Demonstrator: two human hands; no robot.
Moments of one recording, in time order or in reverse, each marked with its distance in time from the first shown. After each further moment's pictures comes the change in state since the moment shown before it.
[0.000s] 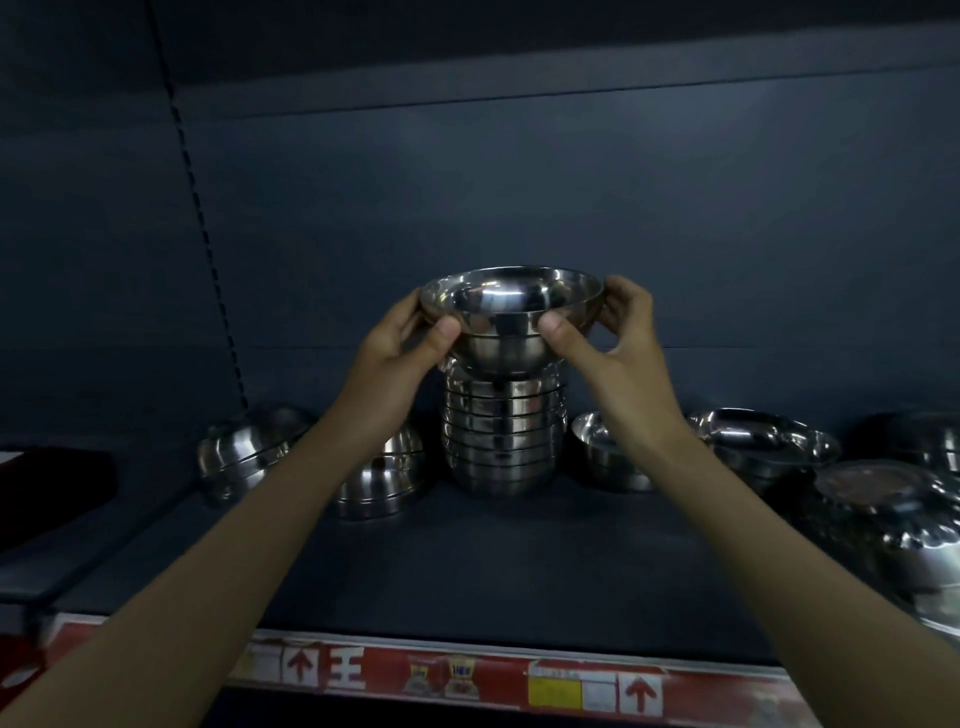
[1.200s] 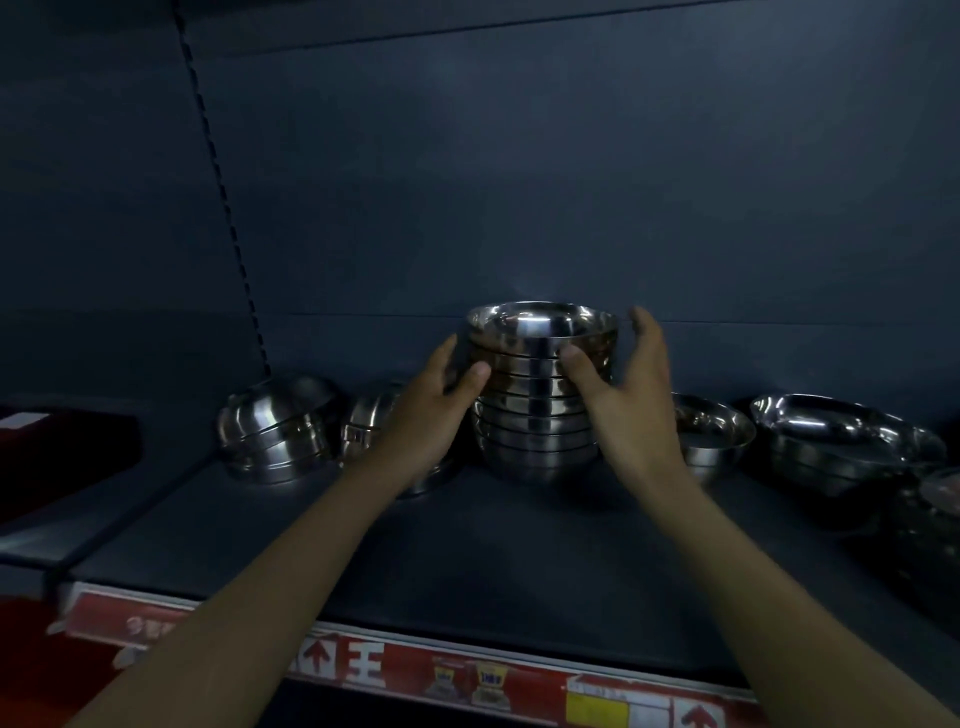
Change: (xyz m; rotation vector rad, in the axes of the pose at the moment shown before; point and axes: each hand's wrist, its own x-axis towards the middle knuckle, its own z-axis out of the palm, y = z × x) left_hand -0.018 -0.078 -0.002 0.269 0.009 -0.310; right_hand -0.005 0.075 0.033 -0.229 0.071 0.095
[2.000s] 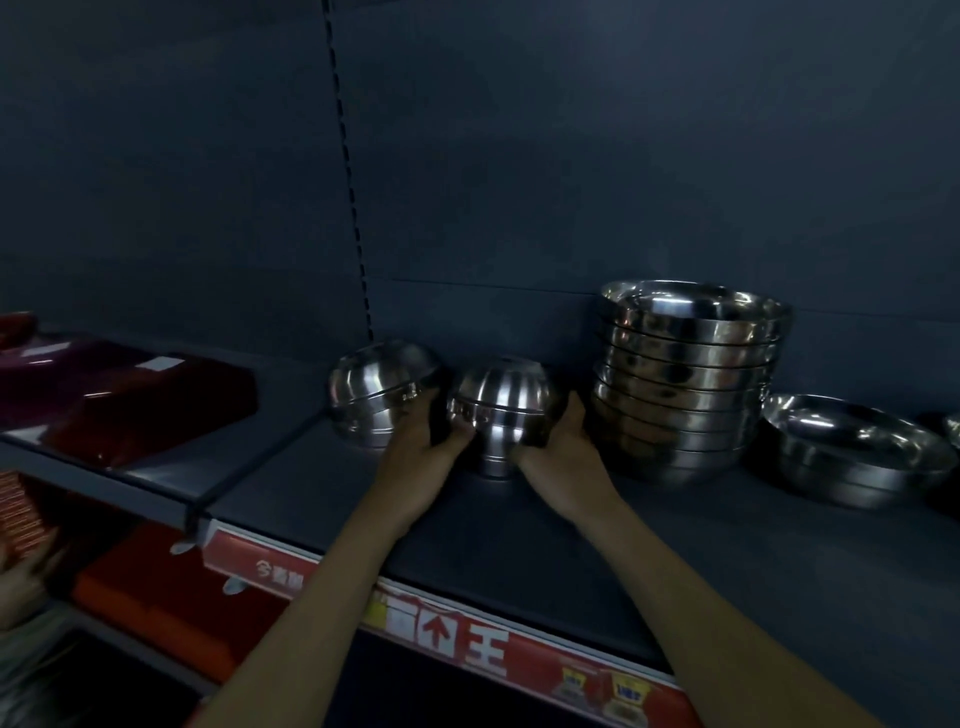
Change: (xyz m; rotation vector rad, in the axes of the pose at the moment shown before) left_hand -0.048 -0.107 -0.082 0.100 0.193 -0.222; right_hand -0.051 0.014 0.147 -0.073 -0.560 0.388
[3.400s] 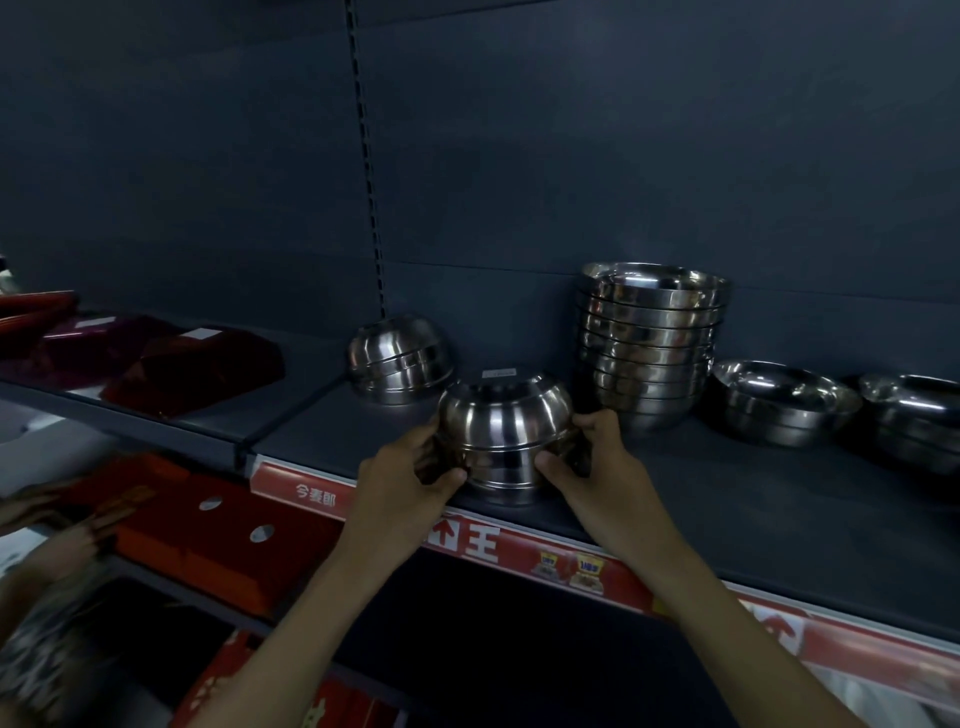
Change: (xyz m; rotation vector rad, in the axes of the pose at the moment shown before) left_hand -0.123 0.035 -0.022 0.160 0.046 0.044; right_hand -0.117 0.017 -0.045 -0.125 0.059 -0.209
